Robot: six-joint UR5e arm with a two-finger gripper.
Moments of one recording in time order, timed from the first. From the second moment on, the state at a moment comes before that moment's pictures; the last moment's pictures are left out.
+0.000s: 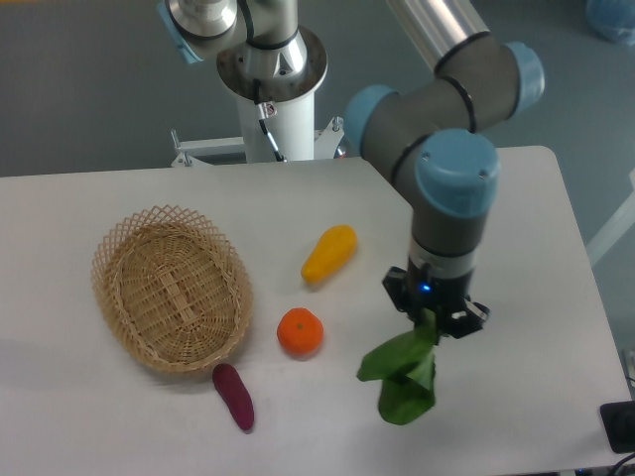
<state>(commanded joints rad) 2.56 -2.08 -1.31 -1.16 1.53 1.19</state>
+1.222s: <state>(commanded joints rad) 2.60 -2.16 -1.23 -1.20 1.55 1.31</state>
